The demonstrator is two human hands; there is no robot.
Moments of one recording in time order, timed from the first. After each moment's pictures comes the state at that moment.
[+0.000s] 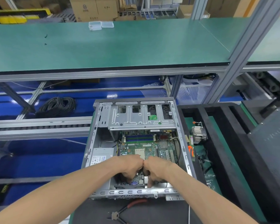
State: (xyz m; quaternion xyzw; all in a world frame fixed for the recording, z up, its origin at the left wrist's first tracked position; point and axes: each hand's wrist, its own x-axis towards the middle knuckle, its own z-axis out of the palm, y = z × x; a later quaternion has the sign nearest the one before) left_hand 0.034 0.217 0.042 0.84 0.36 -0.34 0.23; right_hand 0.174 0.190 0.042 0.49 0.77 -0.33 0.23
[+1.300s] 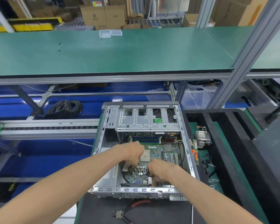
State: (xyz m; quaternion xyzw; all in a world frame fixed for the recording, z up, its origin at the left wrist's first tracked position) left_hand 0.027 0.242 0.080 0.86 0.39 -0.28 0.15; right_hand 0.172 0.184 0.040 0.42 0.84 -0.20 0.28
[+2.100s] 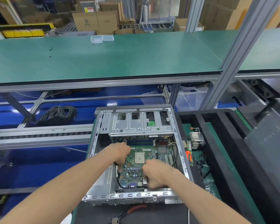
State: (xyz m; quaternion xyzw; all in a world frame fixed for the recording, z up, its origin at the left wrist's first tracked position) left_hand 0.011 0.260 0.078 0.78 0.48 -0.36 0.15; right_hand 0.179 0.183 0.055 0.43 0.85 -0.22 0.21
